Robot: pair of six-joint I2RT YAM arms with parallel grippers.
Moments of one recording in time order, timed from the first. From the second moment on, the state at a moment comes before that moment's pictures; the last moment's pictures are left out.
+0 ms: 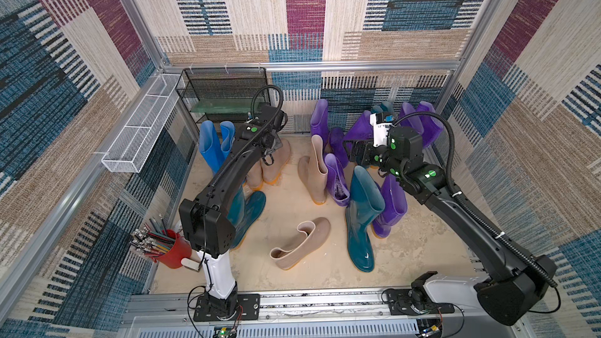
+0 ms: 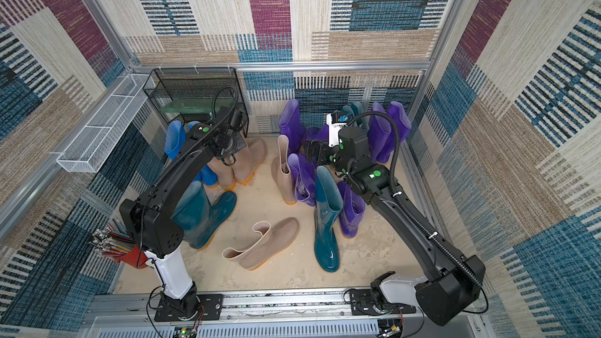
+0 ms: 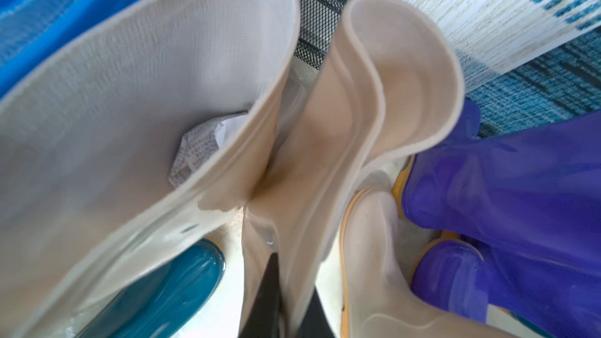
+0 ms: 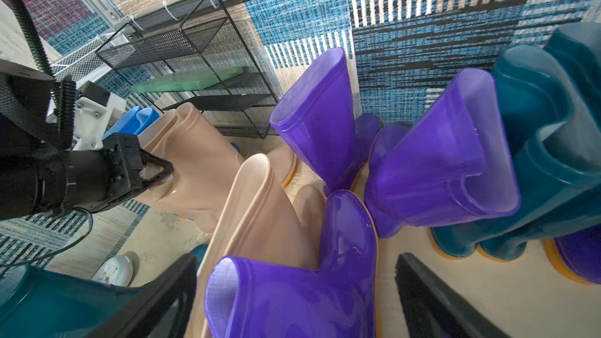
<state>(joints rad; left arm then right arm) -0.39 1.87 1.98 -1.05 -0.41 -0.81 0.48 1.30 1.35 -0.38 -0.02 0.33</state>
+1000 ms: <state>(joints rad) -0.44 1.52 1.83 -0.90 -0.03 -0.50 0.77 1.36 1.48 -0.56 0.26 0.30</state>
